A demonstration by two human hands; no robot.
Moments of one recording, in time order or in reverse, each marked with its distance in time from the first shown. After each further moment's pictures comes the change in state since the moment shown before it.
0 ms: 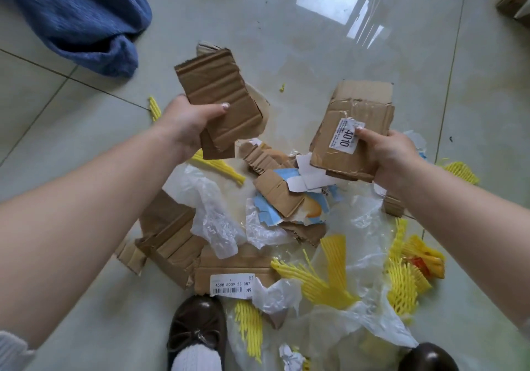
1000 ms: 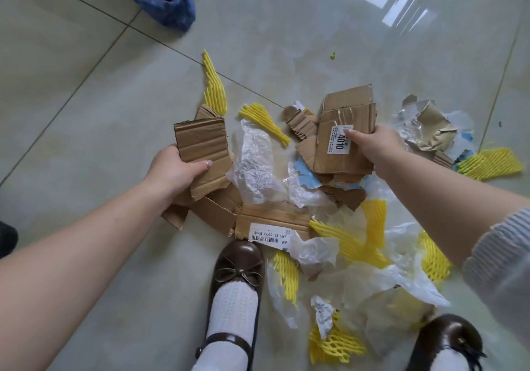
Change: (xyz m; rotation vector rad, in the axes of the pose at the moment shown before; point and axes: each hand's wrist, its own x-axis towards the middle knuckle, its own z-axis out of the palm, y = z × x) left_hand -0.087 -0.096 -0.126 0.550 0.269 -0.121; right_hand -0.030 0.059 0.061 -0.598 -0.020 -0.107
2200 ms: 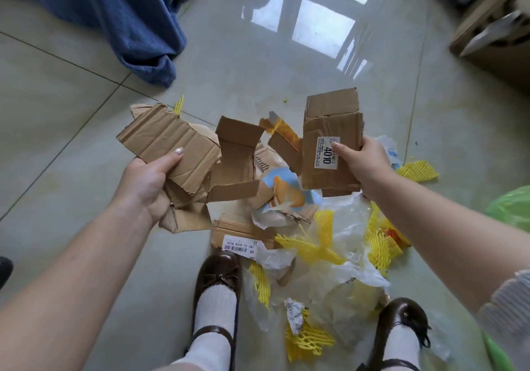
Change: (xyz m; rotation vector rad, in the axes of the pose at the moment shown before) left_hand -0.074 0.057 -0.027 -0.863 -0.115 0.009; right_hand -0.087 -0.014 -0.075 0.215 0.077 -0.188
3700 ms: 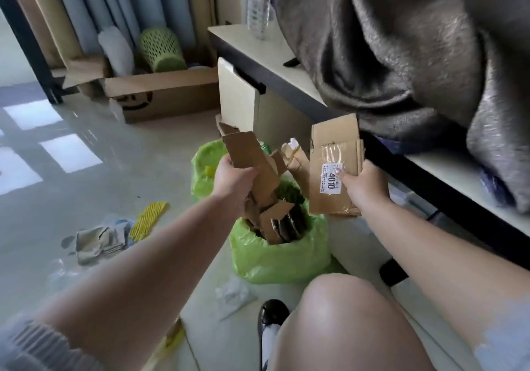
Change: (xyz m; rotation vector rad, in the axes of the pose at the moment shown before) left_hand -0.438 -0.229 0.439 0.666 -1.013 0.108; right_hand -0.329 0.210 -0.486 0.071 1.049 0.354
